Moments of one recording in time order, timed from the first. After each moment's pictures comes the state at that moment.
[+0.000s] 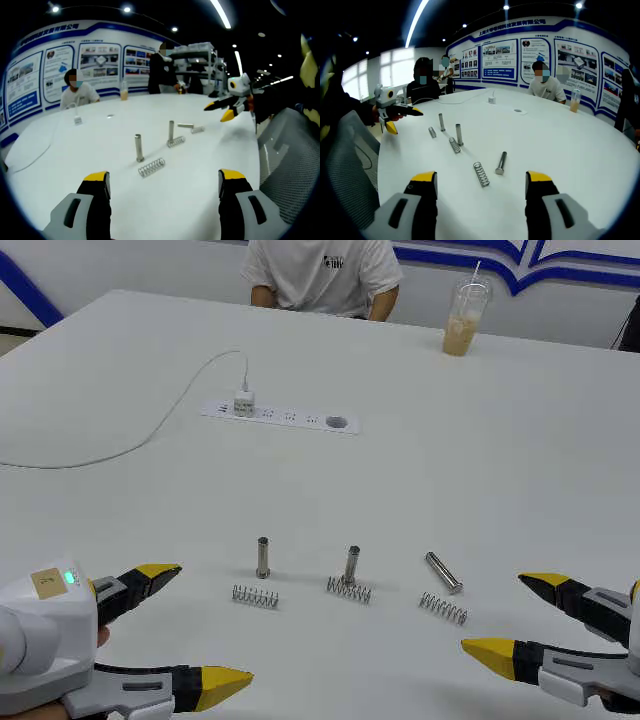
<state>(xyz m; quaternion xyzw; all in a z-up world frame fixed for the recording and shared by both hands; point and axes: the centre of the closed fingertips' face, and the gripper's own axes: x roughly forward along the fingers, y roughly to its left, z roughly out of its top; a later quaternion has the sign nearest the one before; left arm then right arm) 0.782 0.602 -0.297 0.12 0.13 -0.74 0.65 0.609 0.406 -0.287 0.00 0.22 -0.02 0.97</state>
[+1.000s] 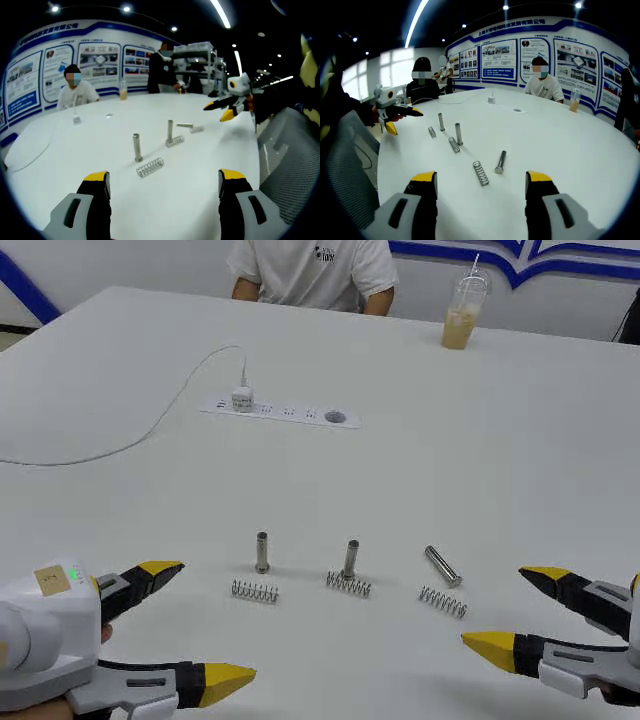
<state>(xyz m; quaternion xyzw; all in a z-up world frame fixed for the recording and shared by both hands) 0.780 0.600 -0.299 0.12 0.13 -0.74 0.65 0.608 0.405 -0.288 0.00 0.22 -0.02 0.97</state>
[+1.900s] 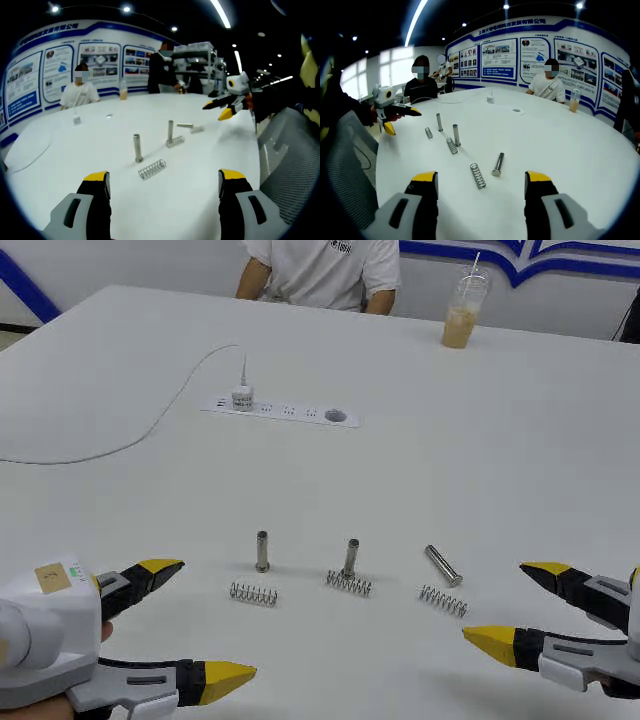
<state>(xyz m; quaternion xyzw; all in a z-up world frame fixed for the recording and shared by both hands) 0.781 0.601 -0.299 0.12 0.13 -0.74 0.65 0.615 0.403 -0.282 0.00 0.23 -0.03 0.97</state>
